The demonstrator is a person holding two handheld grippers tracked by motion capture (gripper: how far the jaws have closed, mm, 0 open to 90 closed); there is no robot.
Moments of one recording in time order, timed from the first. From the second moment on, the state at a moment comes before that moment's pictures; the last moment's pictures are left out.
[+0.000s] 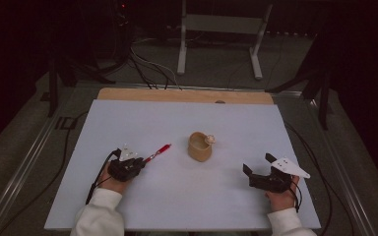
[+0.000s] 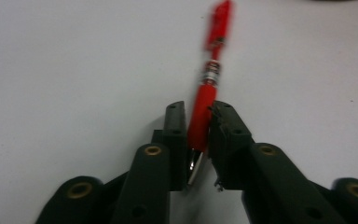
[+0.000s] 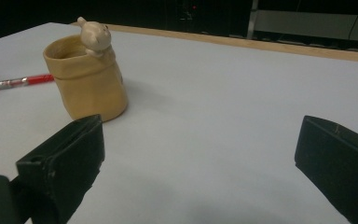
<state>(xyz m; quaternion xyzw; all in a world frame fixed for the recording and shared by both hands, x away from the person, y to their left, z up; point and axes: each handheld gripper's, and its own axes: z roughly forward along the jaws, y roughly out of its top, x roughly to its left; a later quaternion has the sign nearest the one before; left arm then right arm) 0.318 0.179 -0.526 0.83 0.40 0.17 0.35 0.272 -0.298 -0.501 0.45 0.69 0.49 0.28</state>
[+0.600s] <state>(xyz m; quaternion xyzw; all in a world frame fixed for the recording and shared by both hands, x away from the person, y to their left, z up) 0.315 0.190 -0.514 0.80 0.41 0.18 0.39 0.271 -0.298 -0.500 0.45 0.69 0.49 0.27</state>
